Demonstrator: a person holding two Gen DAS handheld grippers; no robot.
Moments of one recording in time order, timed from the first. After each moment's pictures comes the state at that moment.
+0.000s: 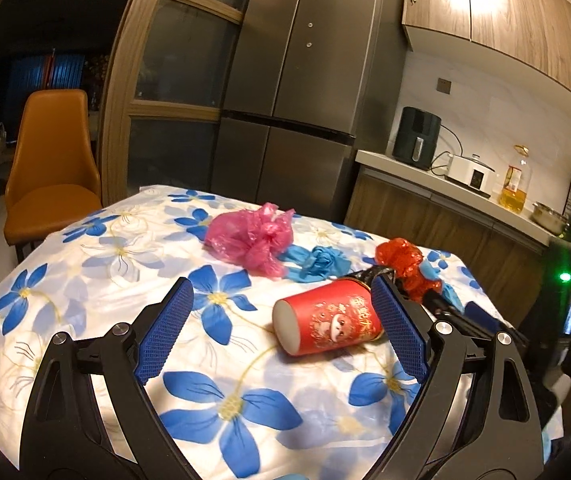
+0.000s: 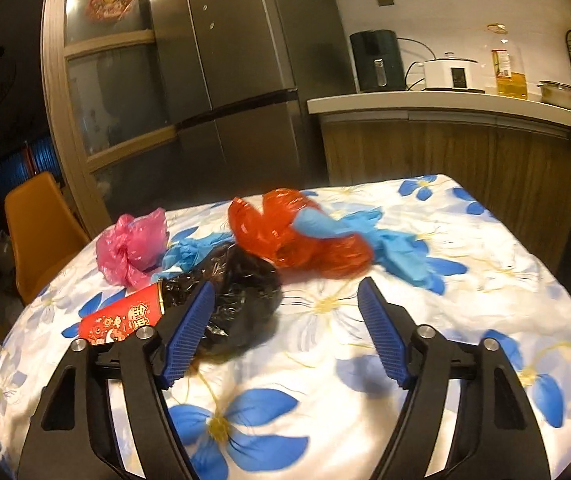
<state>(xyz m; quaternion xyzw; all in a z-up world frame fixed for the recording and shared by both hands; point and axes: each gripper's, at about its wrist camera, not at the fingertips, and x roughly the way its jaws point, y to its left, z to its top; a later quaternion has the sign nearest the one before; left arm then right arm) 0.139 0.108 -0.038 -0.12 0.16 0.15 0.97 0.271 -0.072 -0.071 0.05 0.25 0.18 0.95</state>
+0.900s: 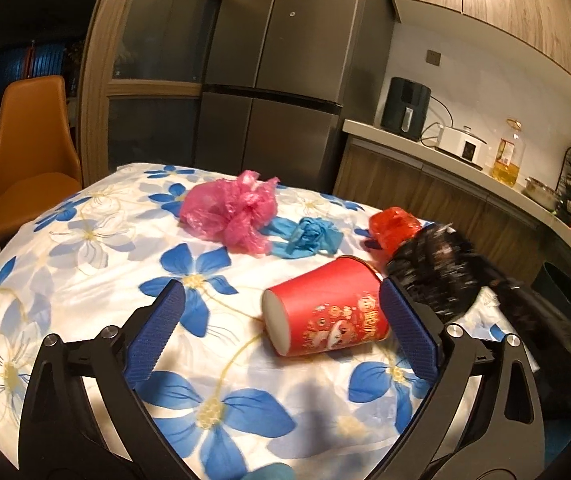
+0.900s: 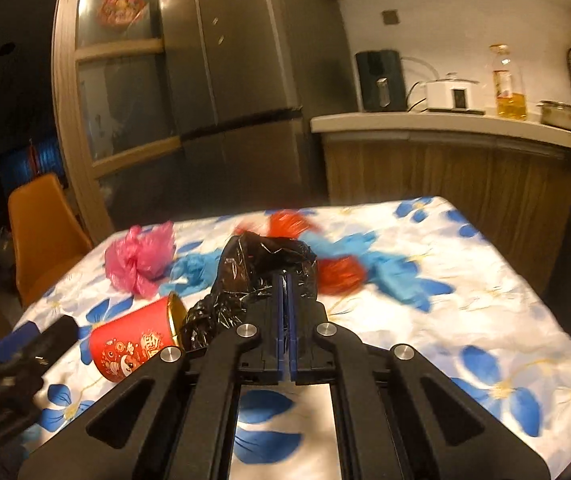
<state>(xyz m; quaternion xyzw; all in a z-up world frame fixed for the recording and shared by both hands) 0.173 0.104 -0.058 -0.12 0.21 0.11 0.96 0.249 -0.090 -0.051 0.05 0.21 0.18 0.96</state>
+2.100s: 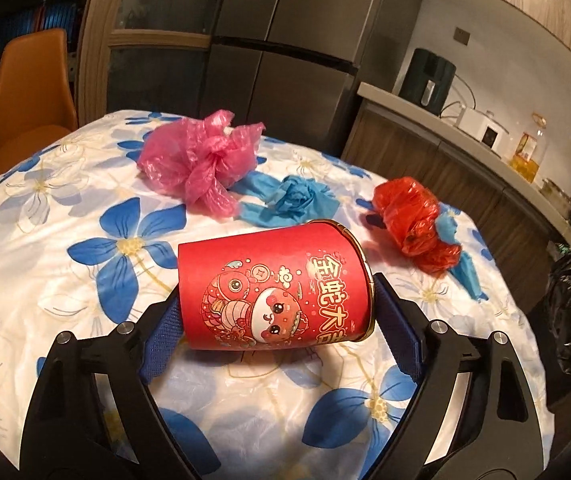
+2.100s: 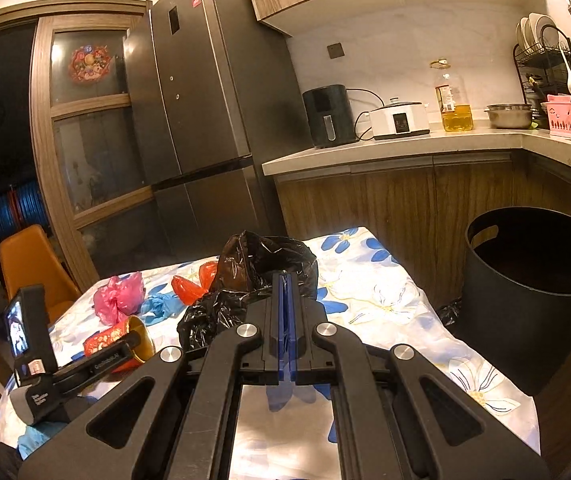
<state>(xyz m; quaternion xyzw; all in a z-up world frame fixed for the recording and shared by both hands) 0.229 0.092 -0.085 -0.17 0.27 0.13 0.94 0.205 -0.187 -0.020 0.10 0.16 0.13 0.97</state>
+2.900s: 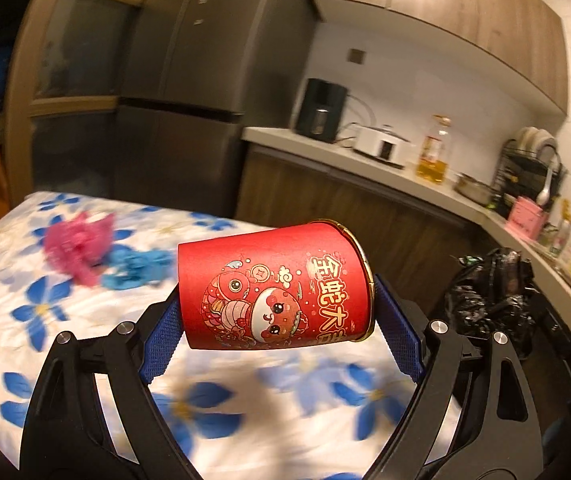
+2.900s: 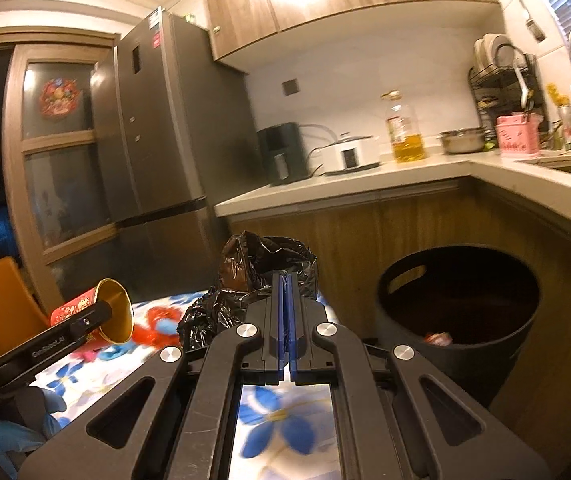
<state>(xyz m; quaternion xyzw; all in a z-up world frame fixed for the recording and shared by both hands) 0.219 -0.043 0.006 -0.11 0.19 -0.01 0.97 0.187 -0.269 0.010 0.11 0.11 0.05 0.99</state>
